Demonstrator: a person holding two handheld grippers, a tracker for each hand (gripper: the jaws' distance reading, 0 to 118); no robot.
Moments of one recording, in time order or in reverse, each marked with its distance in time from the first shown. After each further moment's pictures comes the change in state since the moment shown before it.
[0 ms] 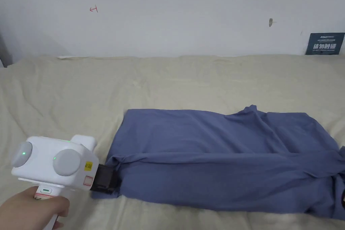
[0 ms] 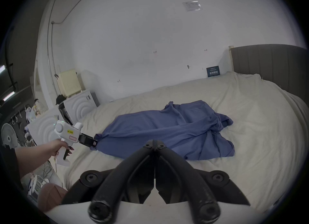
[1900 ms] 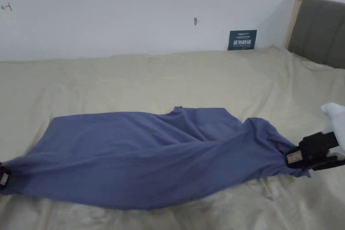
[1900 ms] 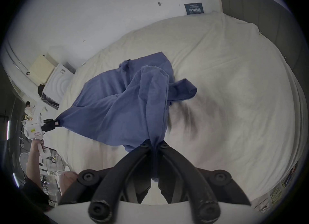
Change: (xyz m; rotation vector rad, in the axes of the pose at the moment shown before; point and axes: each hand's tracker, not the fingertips) left arm 0.001 -0.002 0.132 0.114 -0.149 -0.112; right arm 0.153 0.109 -0.050 -0.628 -0.084 -0.172
